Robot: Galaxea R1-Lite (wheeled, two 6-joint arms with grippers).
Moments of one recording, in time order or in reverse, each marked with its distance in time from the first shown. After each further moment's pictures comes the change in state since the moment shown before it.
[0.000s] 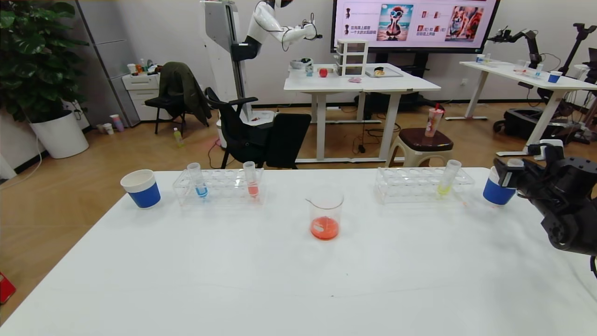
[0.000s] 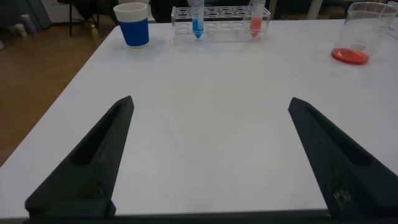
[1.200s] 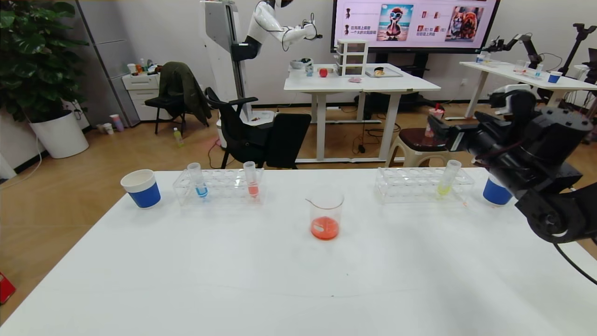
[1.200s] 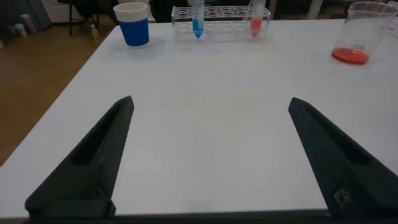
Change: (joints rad) left arm 0.001 0.000 0.000 0.000 0.000 0.000; right arm 0.439 -0.390 0.135 0.089 -0.141 0.045
